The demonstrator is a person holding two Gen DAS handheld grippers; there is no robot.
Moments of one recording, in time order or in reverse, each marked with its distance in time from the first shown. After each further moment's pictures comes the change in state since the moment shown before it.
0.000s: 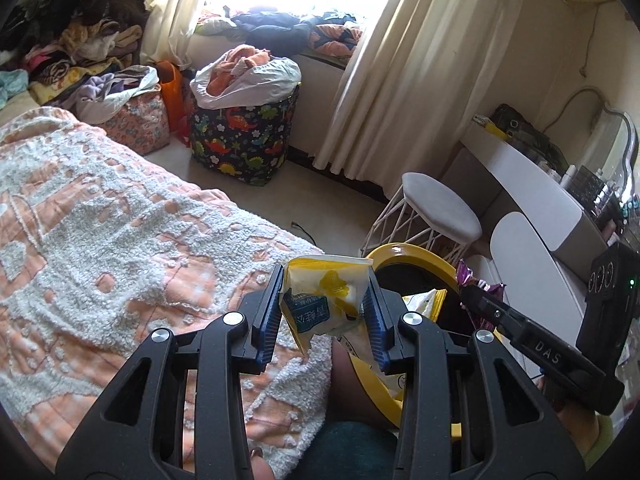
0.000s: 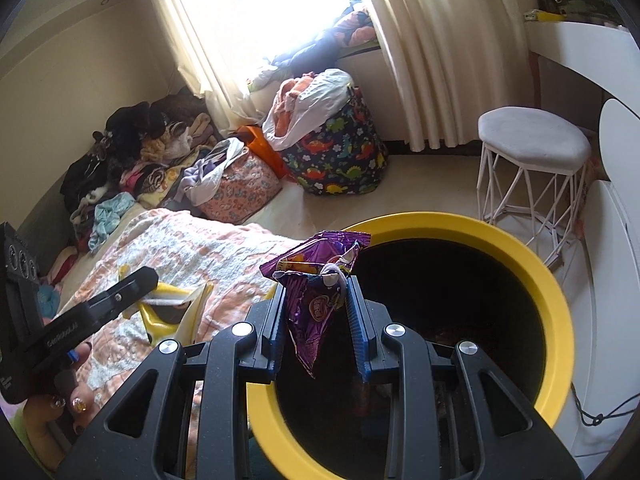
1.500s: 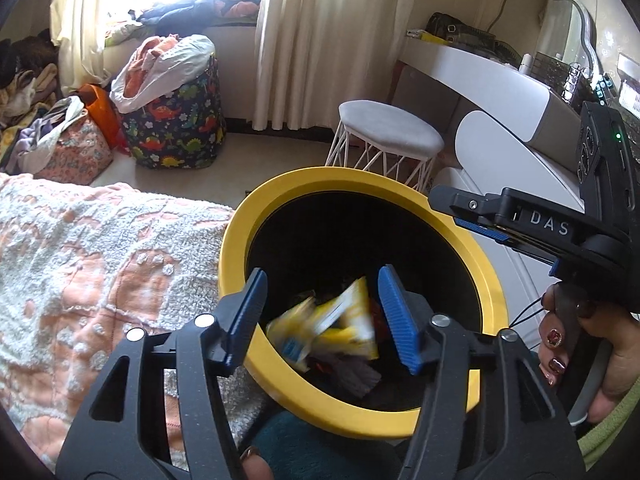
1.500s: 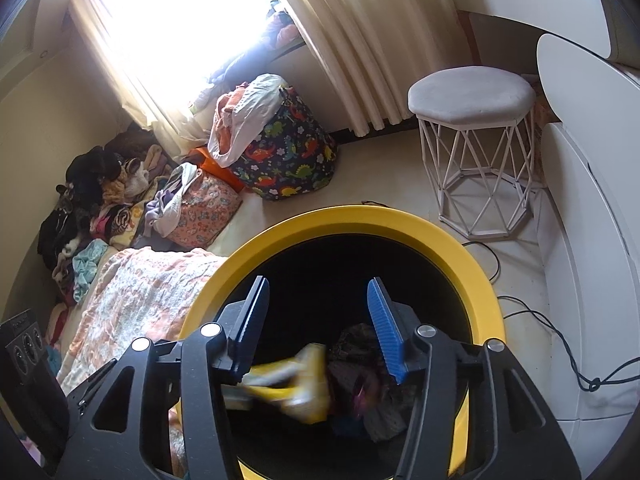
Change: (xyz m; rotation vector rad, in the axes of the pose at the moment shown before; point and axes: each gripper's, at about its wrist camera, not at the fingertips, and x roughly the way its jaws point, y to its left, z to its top) left arm 0.062 -0.089 -0.046 0.294 0.160 -0.078; right arm -0.012 -0.073 -0.003 0.222 0.009 -0.089
